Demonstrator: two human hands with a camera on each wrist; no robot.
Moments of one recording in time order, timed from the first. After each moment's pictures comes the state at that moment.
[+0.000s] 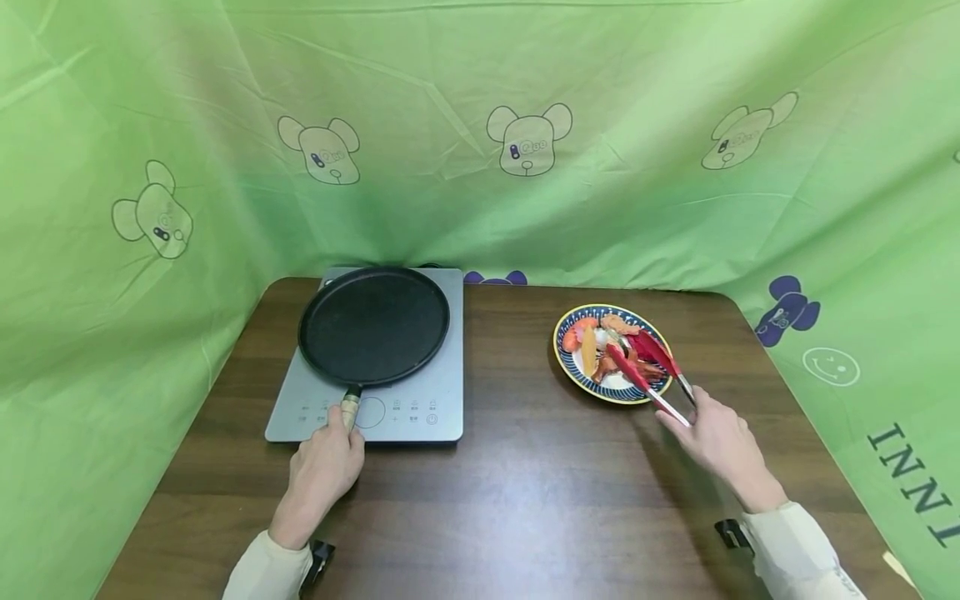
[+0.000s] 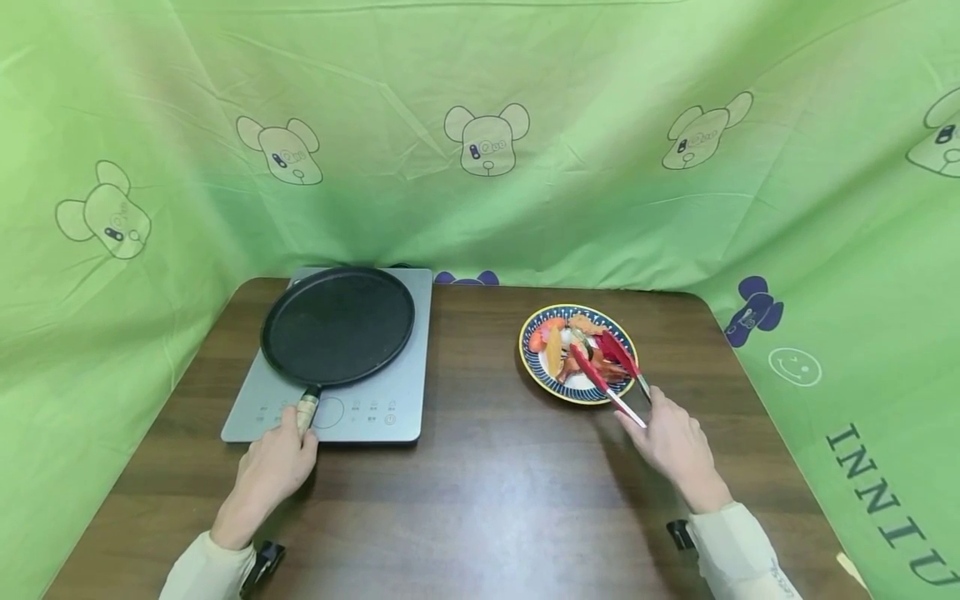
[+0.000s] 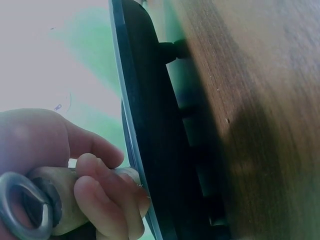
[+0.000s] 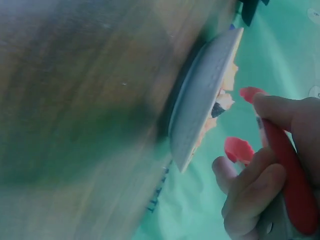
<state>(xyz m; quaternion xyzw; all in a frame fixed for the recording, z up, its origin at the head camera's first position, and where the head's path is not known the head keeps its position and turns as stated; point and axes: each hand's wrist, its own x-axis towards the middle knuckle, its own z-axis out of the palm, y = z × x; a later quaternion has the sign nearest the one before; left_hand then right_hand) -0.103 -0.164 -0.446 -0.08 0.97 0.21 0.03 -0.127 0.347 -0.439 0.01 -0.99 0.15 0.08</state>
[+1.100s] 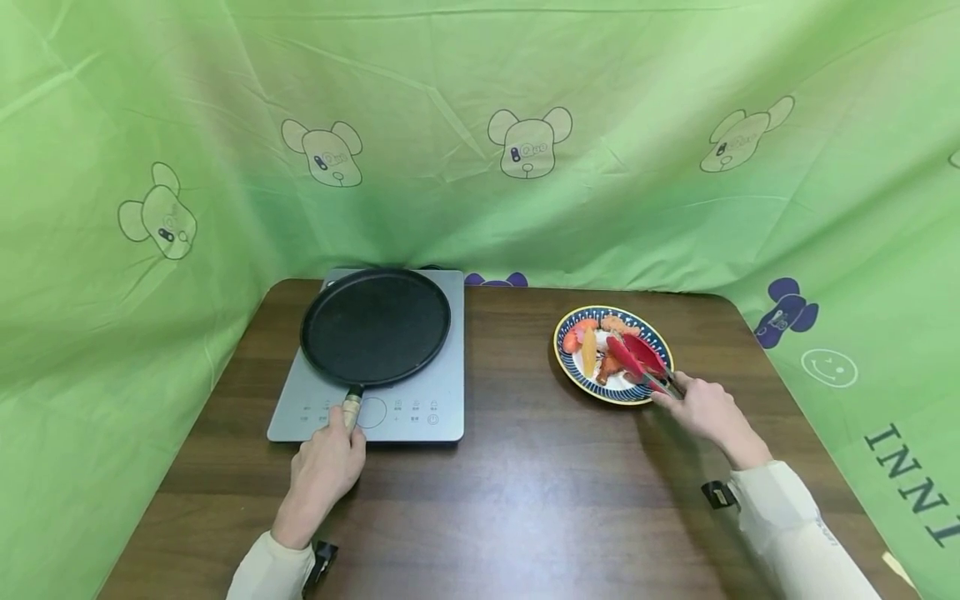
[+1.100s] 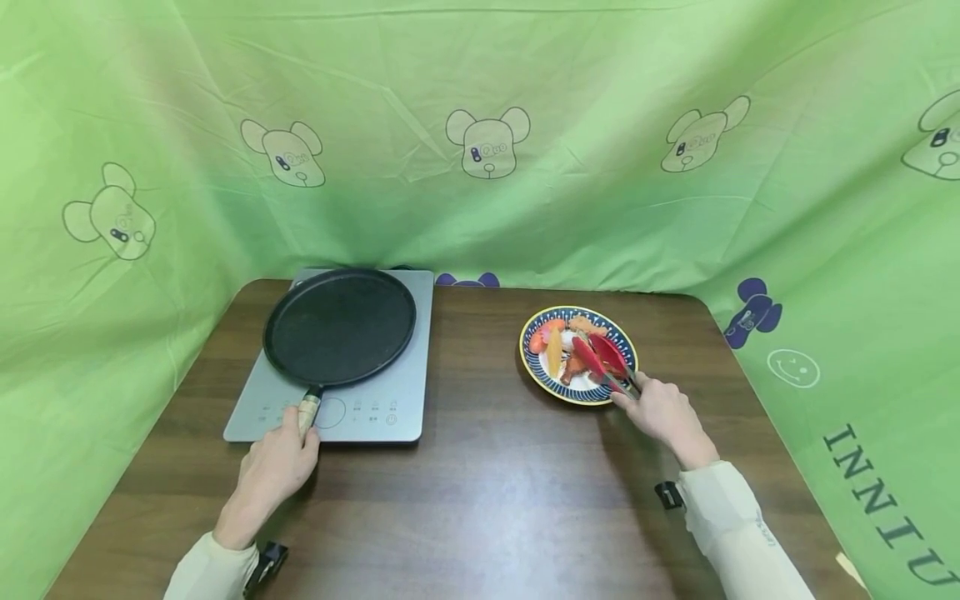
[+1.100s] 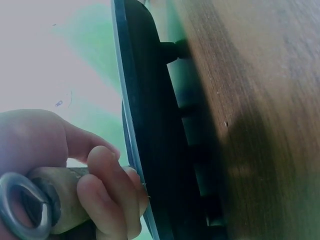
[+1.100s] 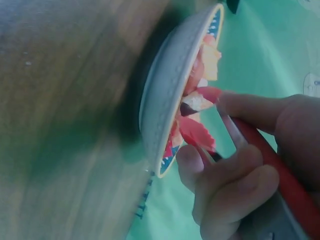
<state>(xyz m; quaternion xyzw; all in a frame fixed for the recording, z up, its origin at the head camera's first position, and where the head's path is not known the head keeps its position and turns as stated) -0.102 -0.165 -0.445 -0.08 0.97 0.22 0.03 -0.164 0.347 -0.422 0.03 -0.99 0.14 -0.04</state>
